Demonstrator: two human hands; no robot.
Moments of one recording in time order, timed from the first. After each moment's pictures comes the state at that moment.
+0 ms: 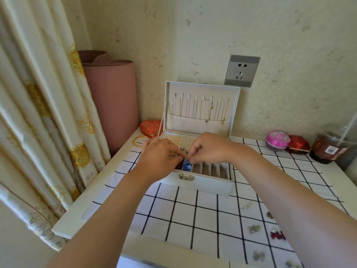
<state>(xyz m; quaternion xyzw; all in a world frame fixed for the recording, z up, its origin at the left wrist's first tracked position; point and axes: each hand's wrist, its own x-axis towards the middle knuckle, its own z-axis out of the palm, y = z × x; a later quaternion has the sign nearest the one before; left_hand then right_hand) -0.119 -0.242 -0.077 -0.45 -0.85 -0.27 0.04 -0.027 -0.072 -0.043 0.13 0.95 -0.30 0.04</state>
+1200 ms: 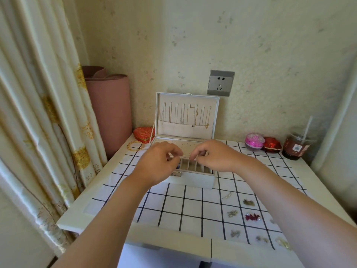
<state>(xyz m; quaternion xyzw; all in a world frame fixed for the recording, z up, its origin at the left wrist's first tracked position) -0.070 -0.260 -0.053 -0.47 -0.79 -0.40 -0.04 0.049 -0.087 -0.025 0.15 0.94 -0.30 -0.04</state>
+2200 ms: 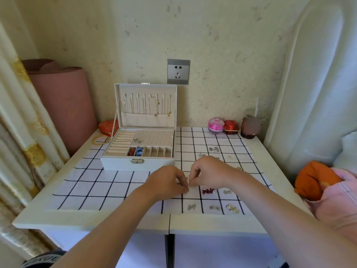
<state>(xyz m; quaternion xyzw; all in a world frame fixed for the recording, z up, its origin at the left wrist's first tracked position) 0.042 -0.204 -0.100 -0.52 -0.80 -0.23 -0.19 0.168 -0.073 -0.072 0.23 0.93 -0.28 0.03</state>
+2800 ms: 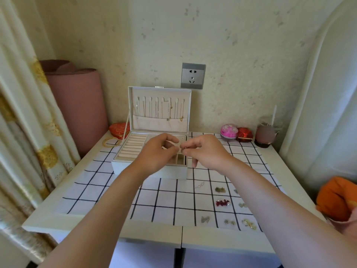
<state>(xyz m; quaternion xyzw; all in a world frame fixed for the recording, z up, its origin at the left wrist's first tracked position) -0.019 -0.207 -0.045 -0.40 -0.74 -0.51 -0.19 0.103 -0.074 -0.040 0.23 0.84 -0.46 -0.18</state>
